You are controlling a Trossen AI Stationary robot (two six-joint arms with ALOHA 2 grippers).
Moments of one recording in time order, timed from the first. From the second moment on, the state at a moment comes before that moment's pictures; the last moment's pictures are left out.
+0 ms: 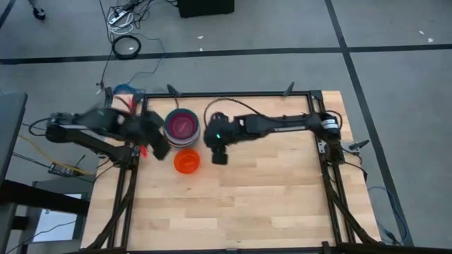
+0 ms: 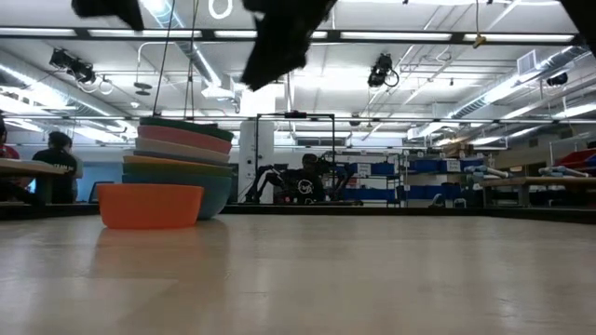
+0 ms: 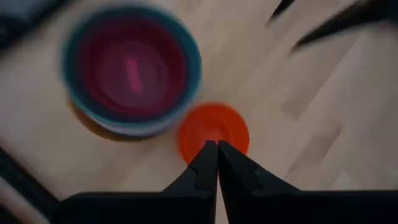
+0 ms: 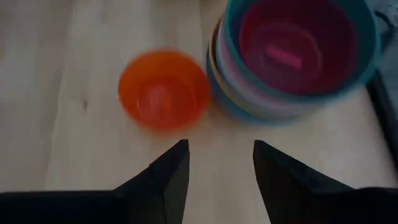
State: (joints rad) left arm -0.14 1.04 1.34 -1.36 -0.32 -0.84; right arm 0.01 2.01 1.90 -0.74 0.15 -0.04
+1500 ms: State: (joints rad) left arm -0.28 1.29 0.83 -0.99 -0.34 -1.32; right arm 0.65 1.60 1.85 -1.37 0.82 0.64
